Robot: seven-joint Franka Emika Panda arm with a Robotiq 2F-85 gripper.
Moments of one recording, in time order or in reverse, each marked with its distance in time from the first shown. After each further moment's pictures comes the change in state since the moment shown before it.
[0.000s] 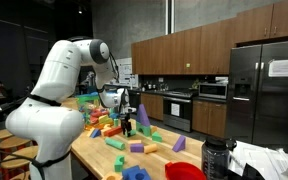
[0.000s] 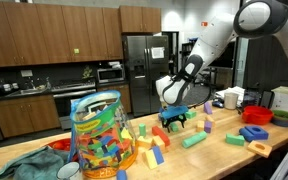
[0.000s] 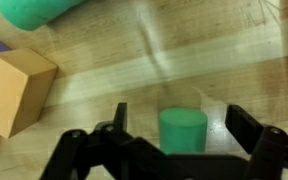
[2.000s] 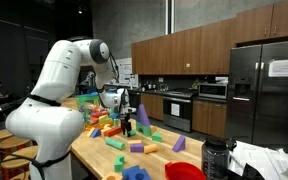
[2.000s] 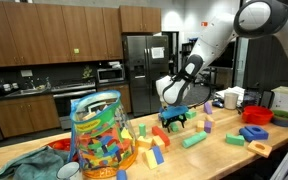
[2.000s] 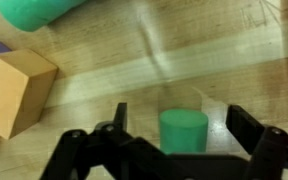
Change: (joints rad) arm 0.000 0.000 0.000 -0.002 0.000 0.001 0.001
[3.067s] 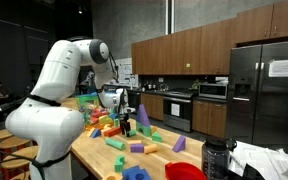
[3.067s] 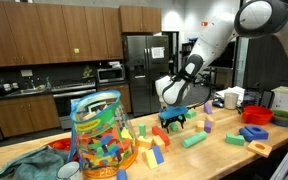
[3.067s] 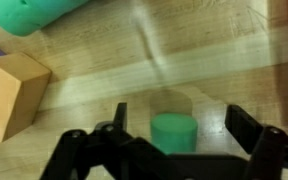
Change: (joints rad) arm 0.004 -0.004 0.009 -0.007 0.002 0.012 0.002
